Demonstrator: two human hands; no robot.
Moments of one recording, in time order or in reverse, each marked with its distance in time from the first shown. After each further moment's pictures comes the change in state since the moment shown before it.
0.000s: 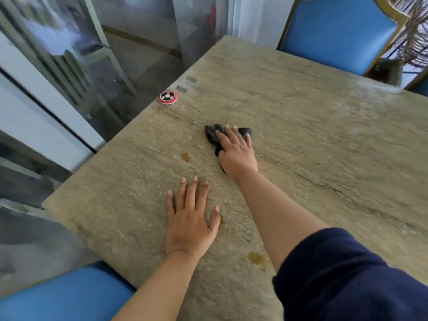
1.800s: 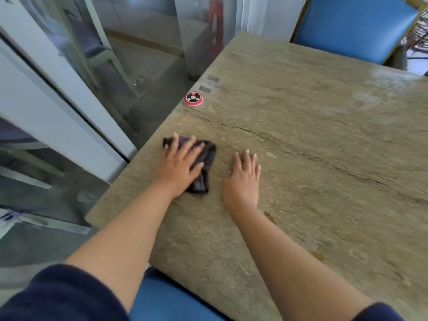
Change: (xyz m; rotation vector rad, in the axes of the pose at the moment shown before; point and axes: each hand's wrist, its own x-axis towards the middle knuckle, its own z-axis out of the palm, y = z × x) left_hand 0.142 -0.162 -0.025 0.023 -0.057 0.374; right_hand -0.046 -0.116 0.055 0.082 0.052 0.391
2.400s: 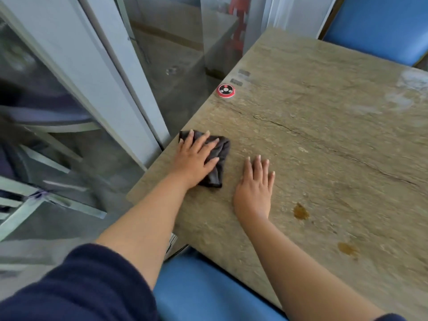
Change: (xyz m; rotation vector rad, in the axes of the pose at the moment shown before) left_hand -0.033 -0.036 -0.010 -0.061 -0.070 -0.098; right_hand -0.049 -0.036 0.035 -0.097 0.058 -0.028
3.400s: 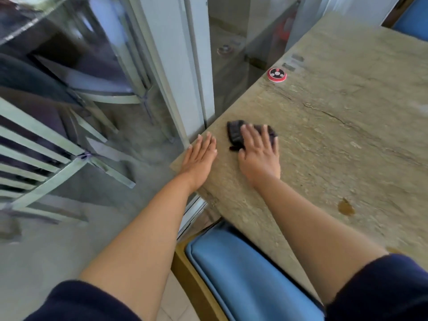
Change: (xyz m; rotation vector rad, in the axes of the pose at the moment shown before) left_hand -0.093 -0.041 -0.014 -0.515 -0.191 -0.334; right_hand 0.022 -0.071 0.016 -0.035 -0.078 -0.357
